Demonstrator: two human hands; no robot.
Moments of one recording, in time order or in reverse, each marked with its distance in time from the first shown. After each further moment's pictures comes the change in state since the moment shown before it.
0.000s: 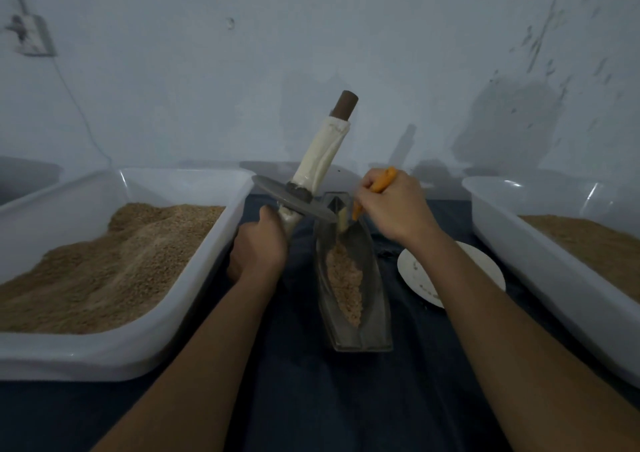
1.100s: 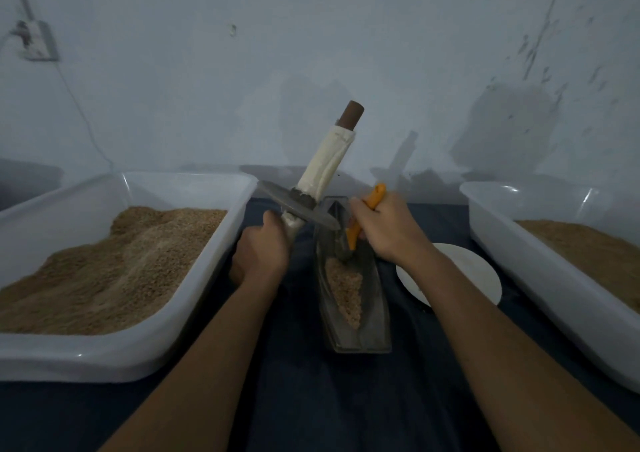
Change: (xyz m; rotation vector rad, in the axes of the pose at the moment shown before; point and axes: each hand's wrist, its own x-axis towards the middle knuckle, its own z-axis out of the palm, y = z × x) left_hand -0.008 0.006 -0.003 -0.117 -0.050 -0.097; right_hand -0.018 0.000 0.009 0.076 -0.093 0.030
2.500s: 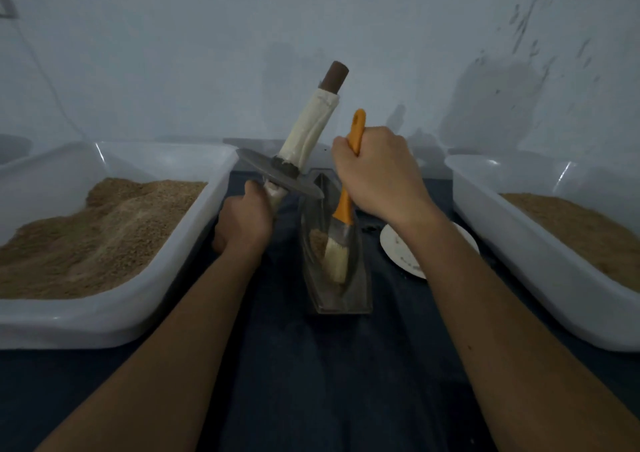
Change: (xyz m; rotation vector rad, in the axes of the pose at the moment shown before) left_hand 0.001 0.000 -0.002 0.151 0.015 0.114; right_hand -0.020 -0.065 -0.021 -0.197 0.171 -0.124
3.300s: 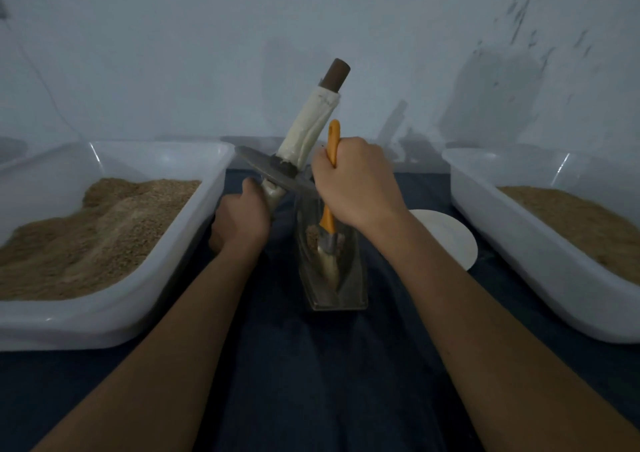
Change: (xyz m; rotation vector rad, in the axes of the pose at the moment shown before) left_hand -0.011 0.004 -0.001 -0.139 0.000 -0.079; right_hand -0.013 -0.007 0.018 -0.081 -0.009 -0.003
